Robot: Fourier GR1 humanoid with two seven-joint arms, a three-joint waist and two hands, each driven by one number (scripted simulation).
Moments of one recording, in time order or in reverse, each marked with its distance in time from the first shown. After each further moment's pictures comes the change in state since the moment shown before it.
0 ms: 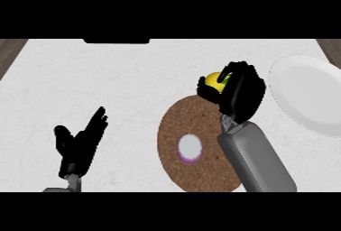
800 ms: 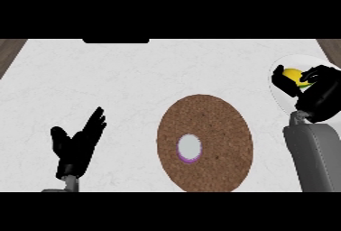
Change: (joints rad) left arm 0.009 0.002 0.015 -0.010 0.001 -0.017 -0.003; right arm 0.111 -0.232 -0.358 0.096 -0.231 -0.361 -0.251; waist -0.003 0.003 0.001
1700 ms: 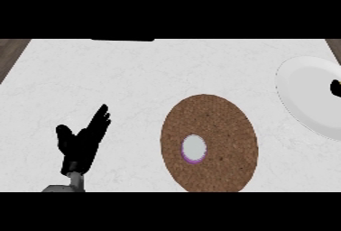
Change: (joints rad) left arm -0.028 -0.018 -0.004 0.024 -0.014 -0.019 -0.025; right arm -0.140 -0.317 -0.246 0.641 -0.571 0.036 -0.528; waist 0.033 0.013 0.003
